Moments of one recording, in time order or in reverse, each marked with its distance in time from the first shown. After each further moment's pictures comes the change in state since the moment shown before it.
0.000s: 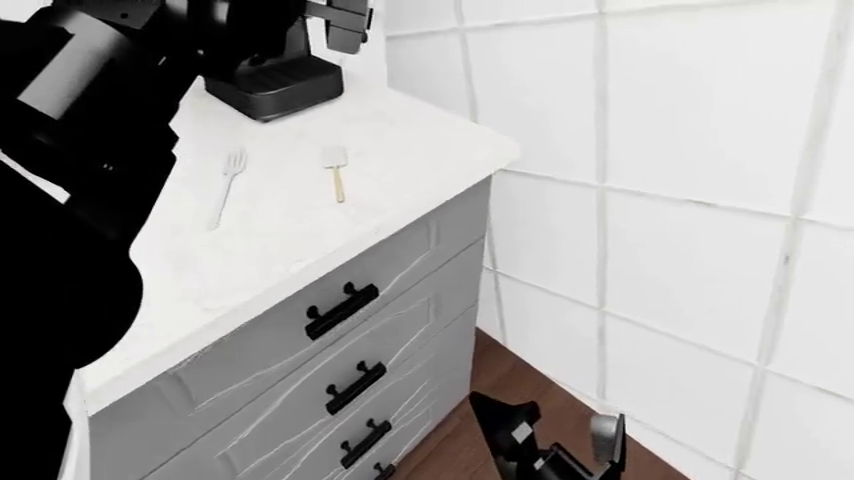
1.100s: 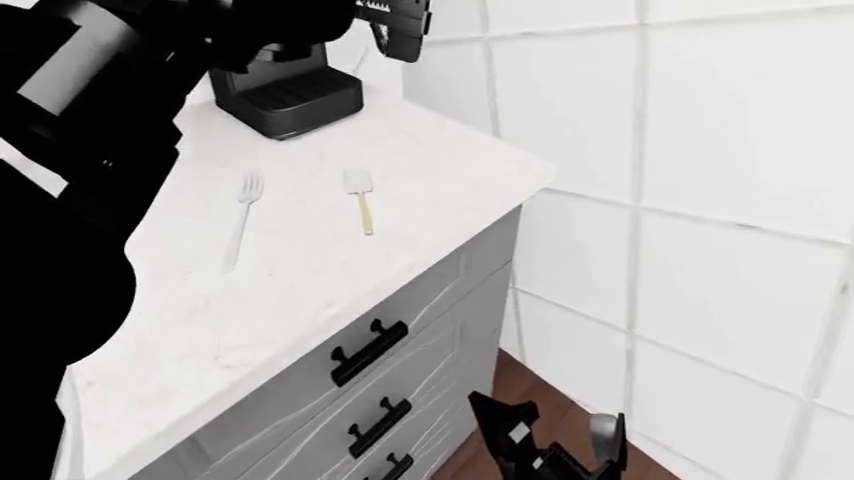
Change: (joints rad) left arm -0.017 0.000 0.037 0.070 -0.141 -0.015 0.186; right arm -0.002 0.005 -0.026 -0.004 -0.017 -0.038 0.004
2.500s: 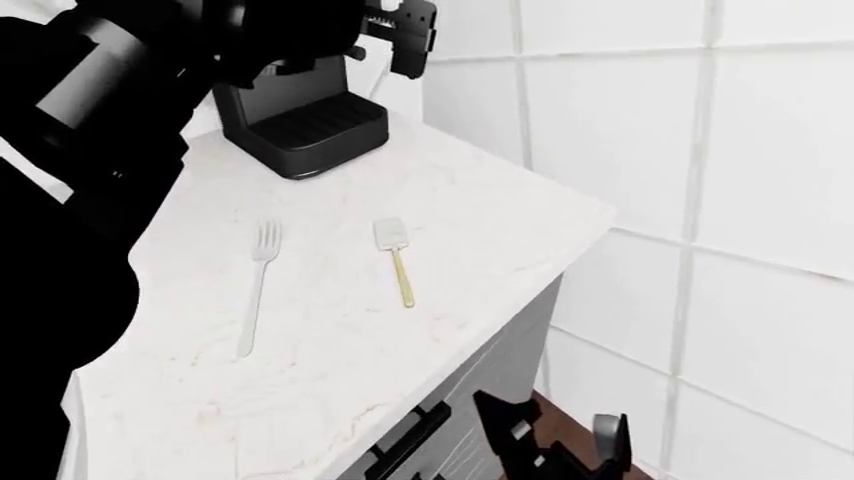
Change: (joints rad) left arm 0.019 -0.001 0.033 0.008 -0.005 0.014 0.046; right arm 0.010 0.001 -0.016 0.025 0.000 -0.044 0.018
